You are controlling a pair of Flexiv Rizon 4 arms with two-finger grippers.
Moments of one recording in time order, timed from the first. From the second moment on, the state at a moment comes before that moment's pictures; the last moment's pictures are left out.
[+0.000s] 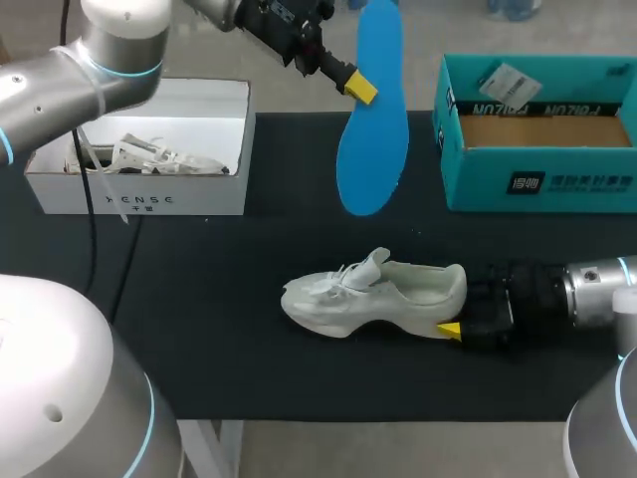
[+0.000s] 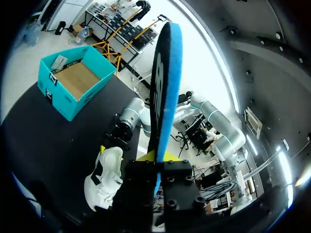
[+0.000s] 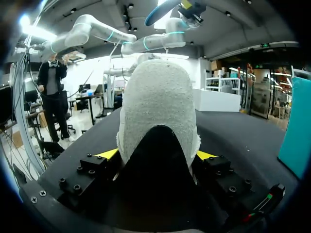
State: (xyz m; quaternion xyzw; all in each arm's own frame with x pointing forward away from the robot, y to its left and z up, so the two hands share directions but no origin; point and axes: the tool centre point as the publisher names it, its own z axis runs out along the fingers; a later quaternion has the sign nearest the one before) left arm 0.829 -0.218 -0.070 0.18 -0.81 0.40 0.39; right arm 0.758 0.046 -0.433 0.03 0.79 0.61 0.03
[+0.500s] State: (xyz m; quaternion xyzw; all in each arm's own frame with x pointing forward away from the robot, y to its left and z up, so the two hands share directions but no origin) left arm 0.853 -0.211 -0.044 0.16 -0.82 0.36 0.41; right arm 0.758 0.047 -0.433 0.03 0.79 0.61 0.03
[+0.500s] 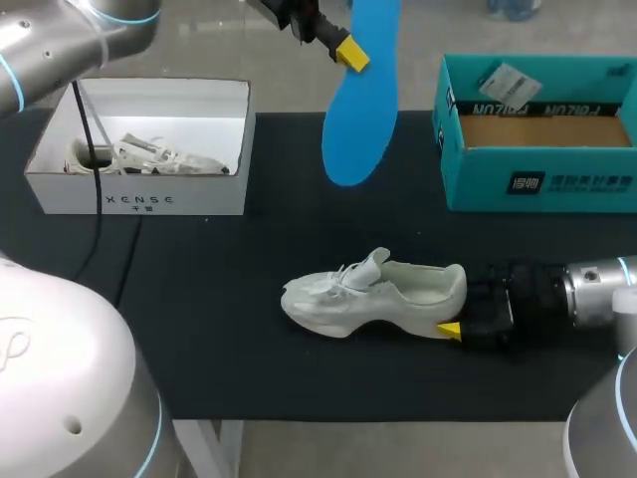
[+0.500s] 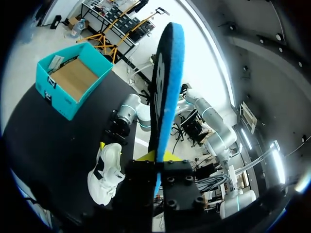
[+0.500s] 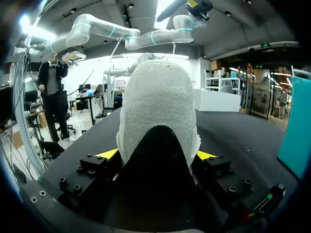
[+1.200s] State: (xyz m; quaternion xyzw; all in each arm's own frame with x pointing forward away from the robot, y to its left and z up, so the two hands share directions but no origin) left arm 0.859 -0.214 -0.045 0.15 -0.83 0.35 0.42; right arm 0.755 0.035 -0.430 0.02 0.80 0.60 0.04
